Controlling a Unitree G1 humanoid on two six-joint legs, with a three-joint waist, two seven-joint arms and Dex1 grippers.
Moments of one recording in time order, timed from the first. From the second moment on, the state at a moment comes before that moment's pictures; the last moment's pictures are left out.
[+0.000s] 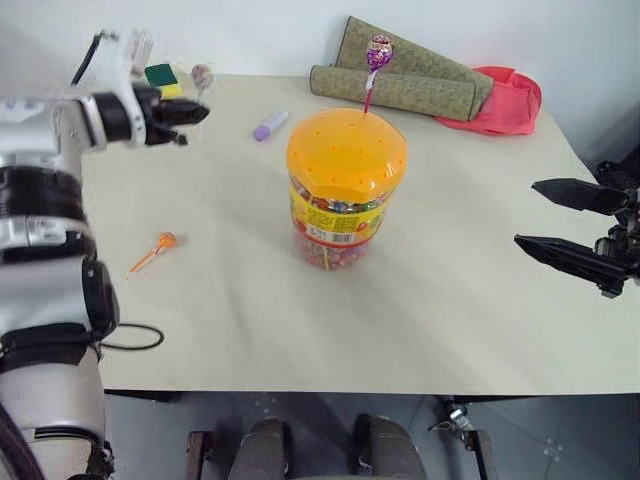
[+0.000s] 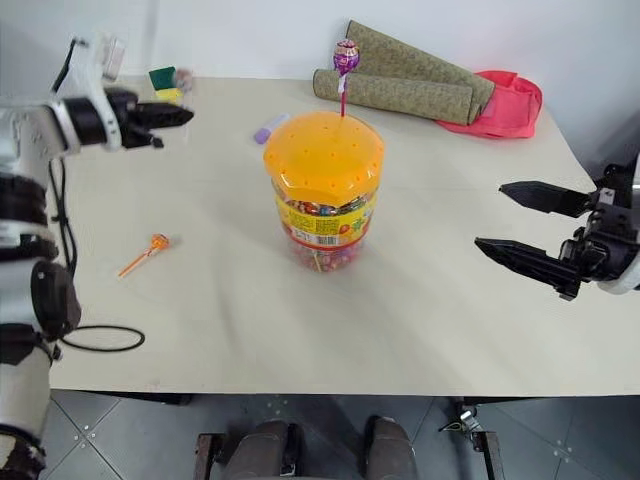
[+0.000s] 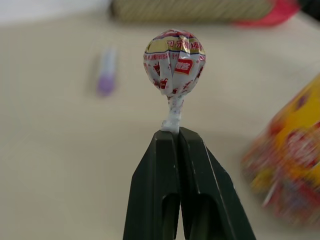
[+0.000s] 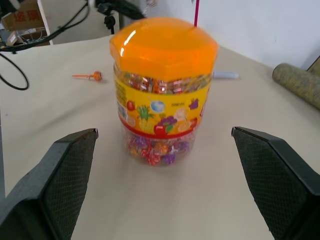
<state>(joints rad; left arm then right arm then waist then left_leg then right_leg) -1.23 0.79 0.08 0.64 -0.14 0.89 -0.86 -0.23 -1.02 -0.56 -0.21 0.89 0.60 1.16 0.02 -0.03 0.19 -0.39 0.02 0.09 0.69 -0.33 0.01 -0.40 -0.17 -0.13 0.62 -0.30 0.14</state>
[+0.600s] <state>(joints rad) -0.86 0.78 0.22 0.31 -0.20 1.24 -0.58 -0.49 -1.03 -0.45 -0.03 0.82 0.56 1.22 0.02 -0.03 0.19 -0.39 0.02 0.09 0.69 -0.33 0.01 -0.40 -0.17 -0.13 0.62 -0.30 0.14</state>
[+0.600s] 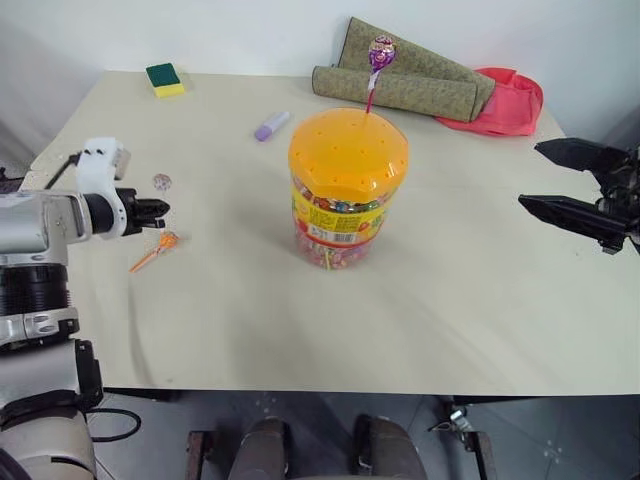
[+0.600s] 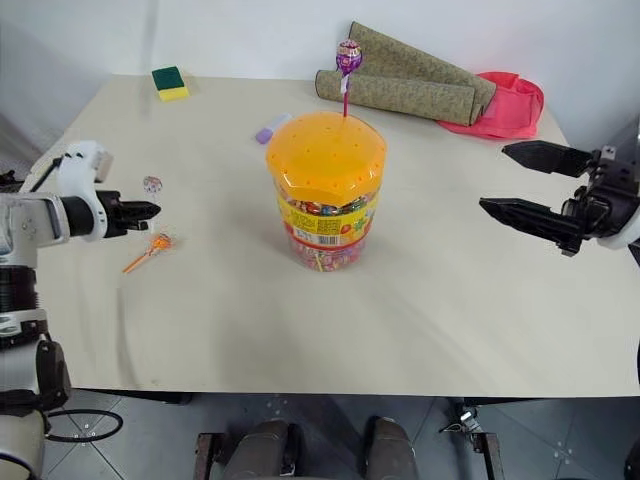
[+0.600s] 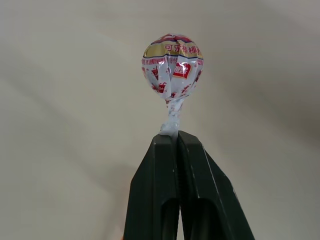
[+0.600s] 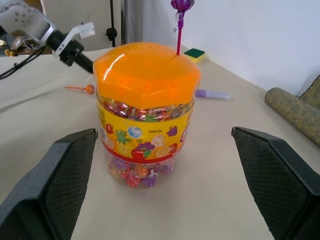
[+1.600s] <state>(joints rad) -0.93 0.83 0.14 0.28 -0.26 1.38 -0.52 -0.52 -1.03 -0.44 0.00 0.79 0.55 1.23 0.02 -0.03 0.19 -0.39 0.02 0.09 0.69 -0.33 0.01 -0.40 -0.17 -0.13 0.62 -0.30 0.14</state>
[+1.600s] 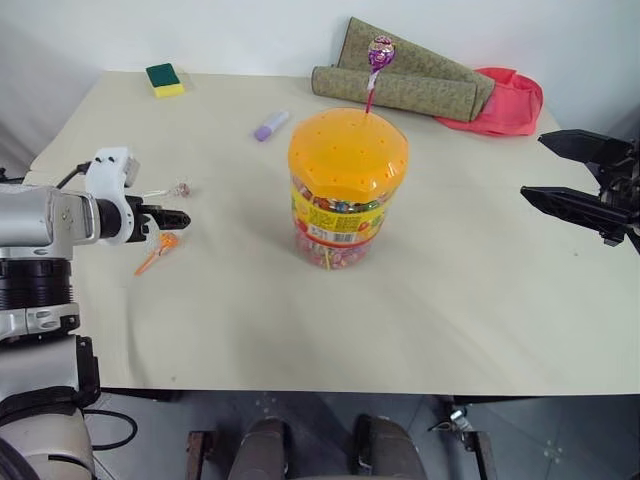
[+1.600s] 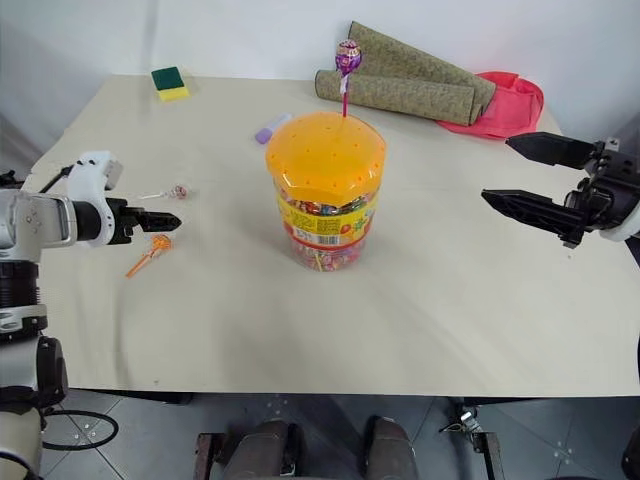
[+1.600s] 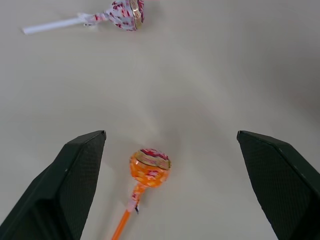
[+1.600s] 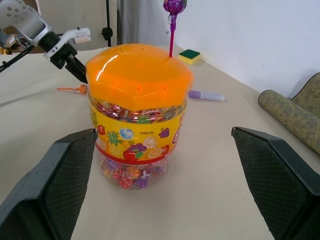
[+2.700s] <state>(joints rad) -0.91 0.79 0.26 0.37 -0.62 0.49 -1.45 -1.02 -0.78 -0.06 0.10 0.67 0.66 1.07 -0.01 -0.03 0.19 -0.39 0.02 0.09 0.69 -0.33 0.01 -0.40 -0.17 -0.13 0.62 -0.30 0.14</state>
